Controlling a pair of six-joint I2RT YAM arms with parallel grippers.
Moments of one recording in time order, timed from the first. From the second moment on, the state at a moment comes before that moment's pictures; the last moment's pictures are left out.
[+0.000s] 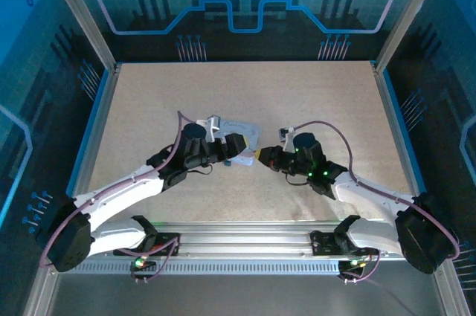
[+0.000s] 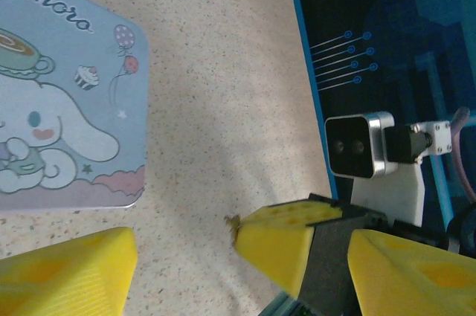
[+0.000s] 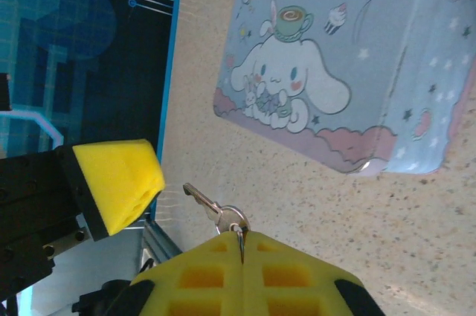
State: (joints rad) left arm -0.67 1.18 0.69 0.05 0.23 -0.98; right arm 0.65 1.15 0.51 0.19 -0.35 1.04
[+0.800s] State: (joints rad) left arm -0.70 1.25 0.71 0.09 0.21 -1.02; right arm 0.73 1.18 0.55 0.23 -0.31 1.10
